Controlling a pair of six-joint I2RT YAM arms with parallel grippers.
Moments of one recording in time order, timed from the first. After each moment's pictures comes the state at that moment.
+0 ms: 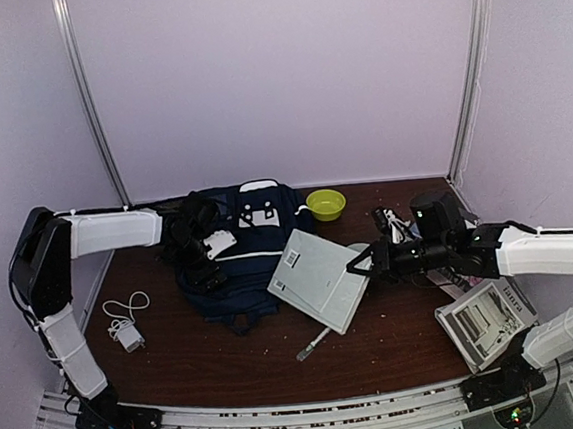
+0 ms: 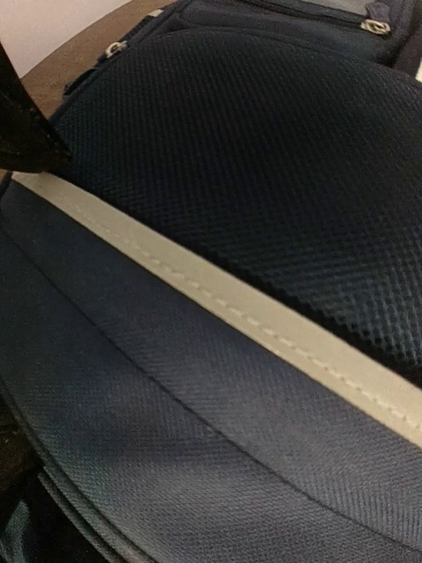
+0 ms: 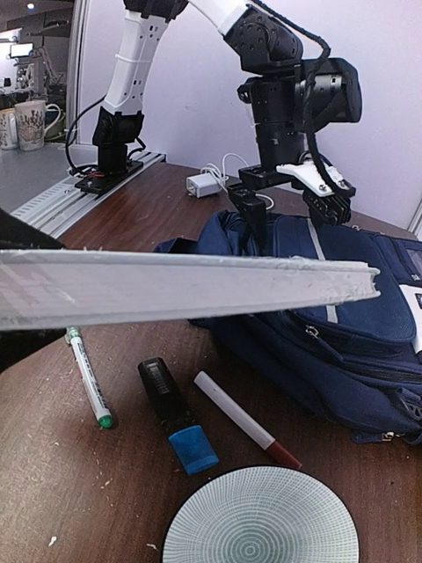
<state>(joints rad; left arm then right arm) -0.56 1.81 1.25 -0.64 -0.15 0.48 0.72 1.23 0.73 -0.03 -0.38 0.85</state>
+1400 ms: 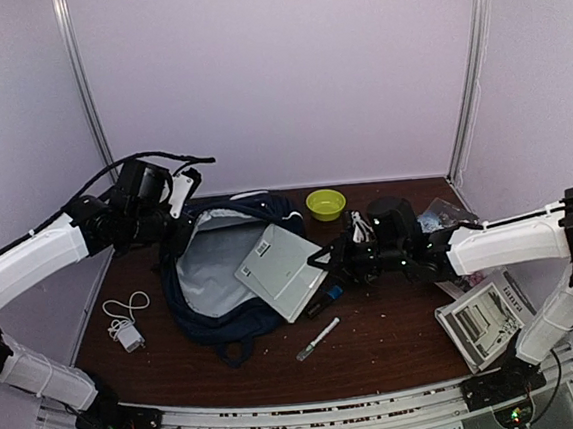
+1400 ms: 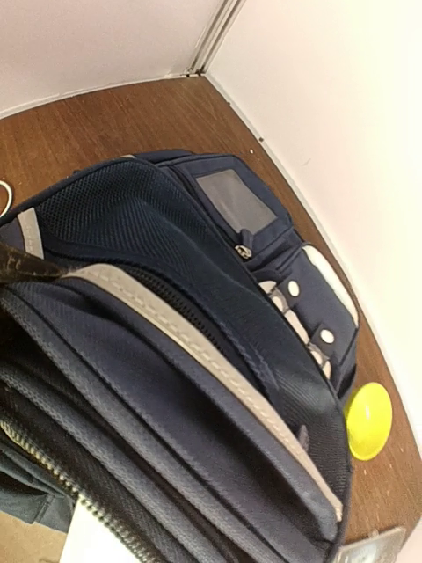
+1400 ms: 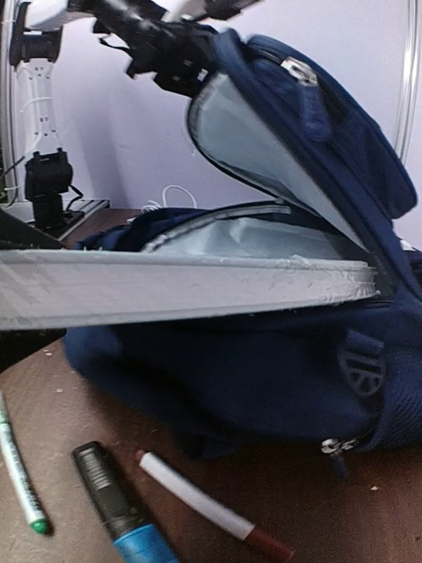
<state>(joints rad) -0.64 1.32 1.18 -0.57 -0.26 0.07 0.83 1.51 0.84 0.24 -0.24 1.15</state>
